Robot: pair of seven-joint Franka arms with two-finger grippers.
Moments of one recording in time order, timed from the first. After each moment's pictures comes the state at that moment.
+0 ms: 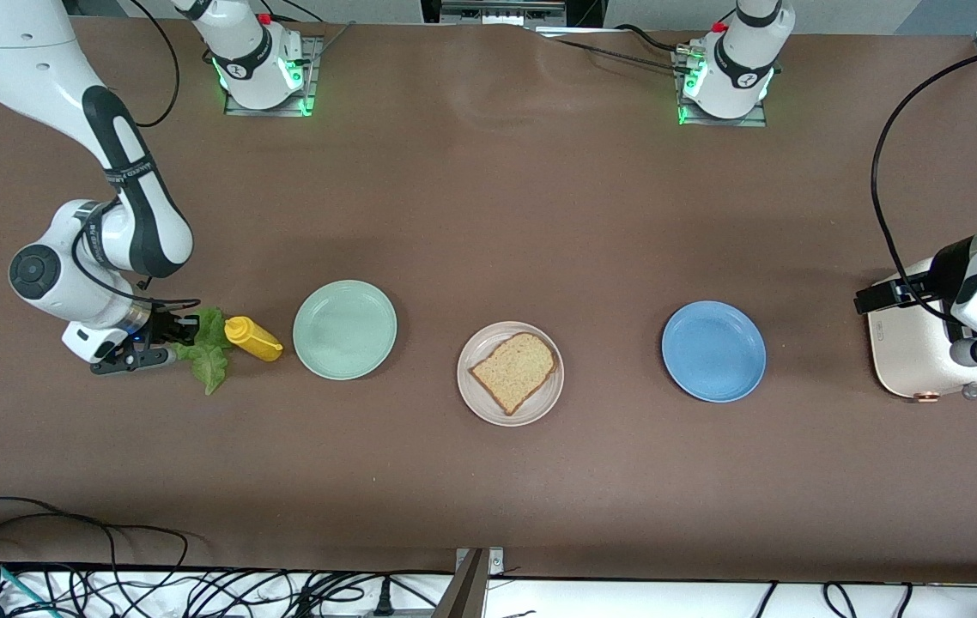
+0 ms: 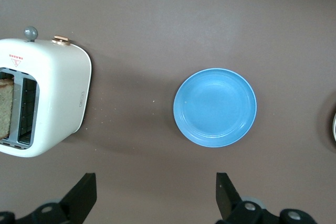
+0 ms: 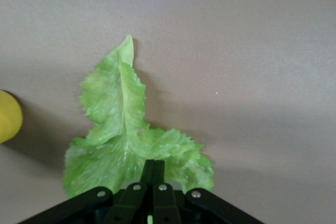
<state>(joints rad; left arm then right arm) -0.07 0.36 0.09 -1.29 -0.01 1.51 -0.19 -0.03 0.50 -0.05 -1.97 0.06 2.48 -0.32</state>
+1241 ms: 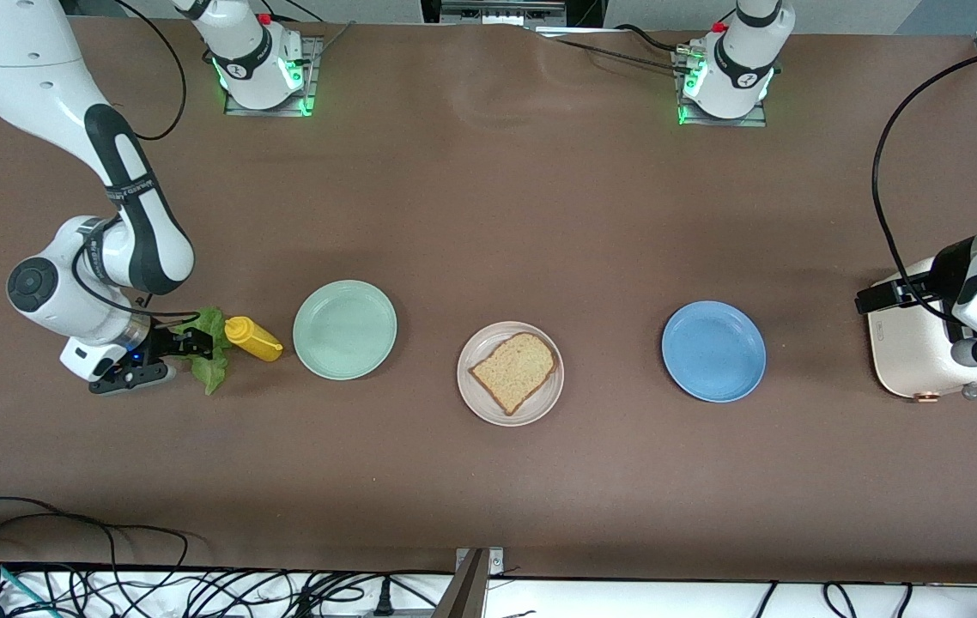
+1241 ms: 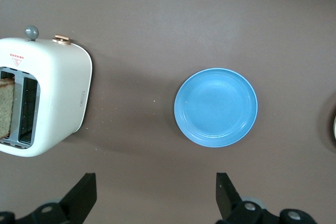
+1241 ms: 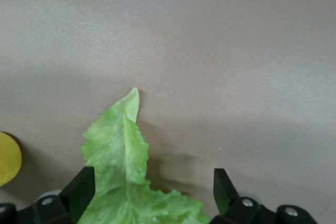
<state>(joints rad) -0.06 0.36 0.09 -1.29 -0.01 1.51 -0.19 -0.02 0.61 -0.04 -1.88 0.12 2.55 -0.40</state>
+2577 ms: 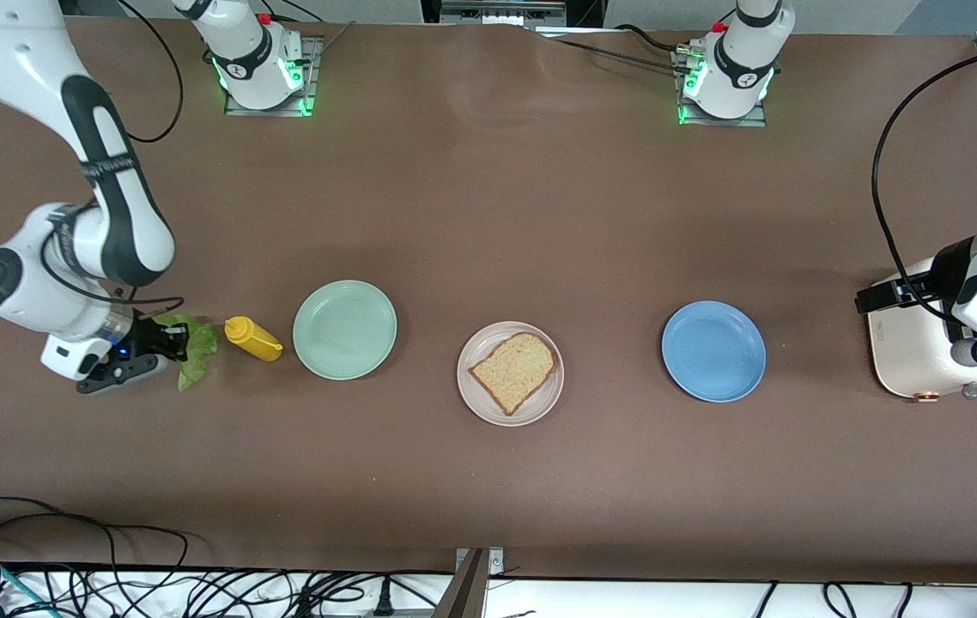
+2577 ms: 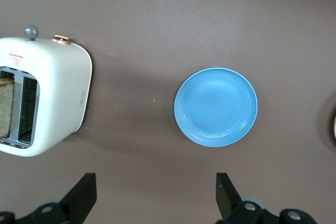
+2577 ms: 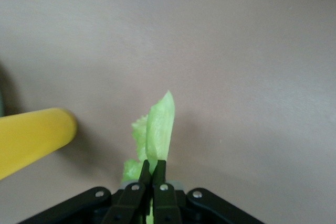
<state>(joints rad) -0.06 0.36 0.09 -1.29 -0.01 1.51 -0.19 -0.02 0.45 -0.04 -1.85 0.13 2.32 -0.52</state>
